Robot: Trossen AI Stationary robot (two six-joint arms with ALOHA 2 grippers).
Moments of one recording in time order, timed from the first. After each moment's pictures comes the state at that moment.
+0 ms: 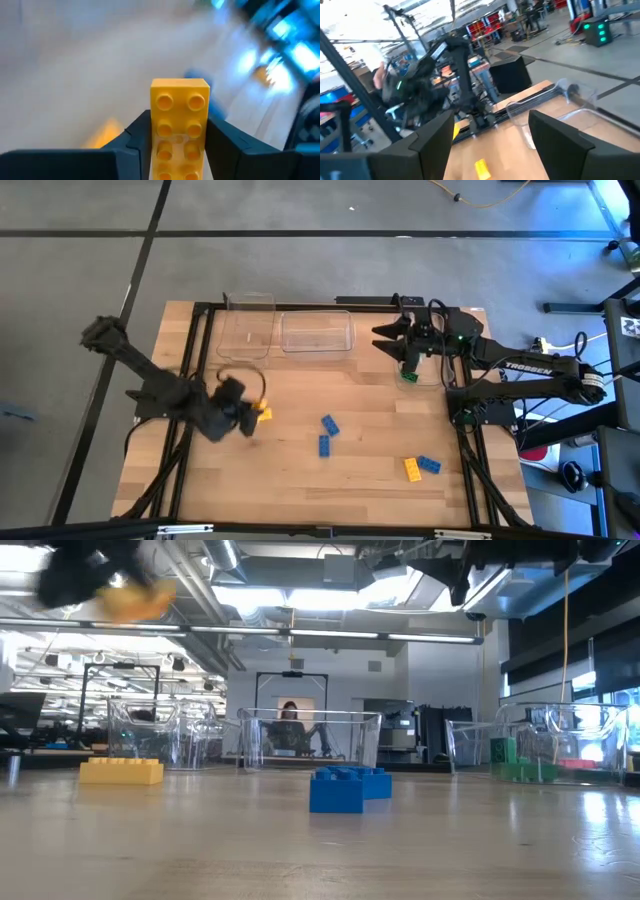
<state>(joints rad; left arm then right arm) -0.57 1.03 0.83 -0.65 -0.69 -1.31 -0.30 0.90 0.68 0.26 -0.22 0.45</state>
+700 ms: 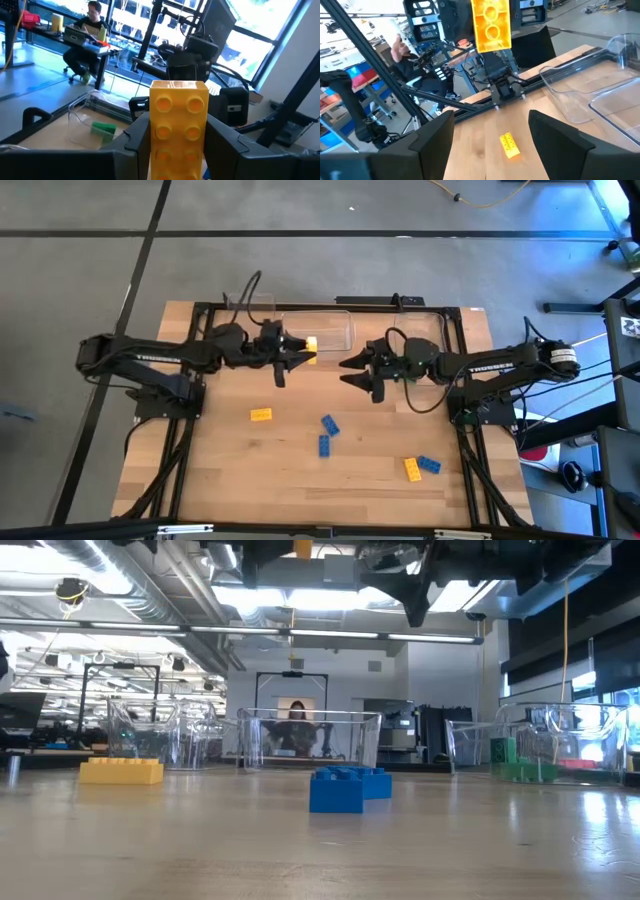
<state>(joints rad) 0.11 1.18 0.79 0.49 -0.03 -0.35 -0.06 1.25 0.68 0.53 -0.12 0.47</state>
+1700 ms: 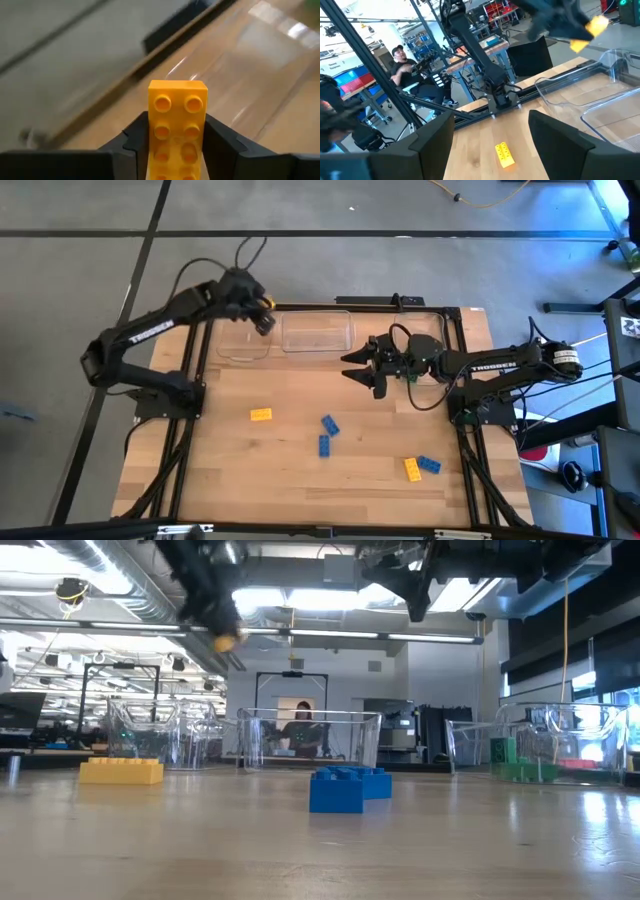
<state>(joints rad) 0.66 1.24 1.17 -0.72 -0.14 -0.12 -0.09 1.23 0.68 0.54 -0.12 0.44</state>
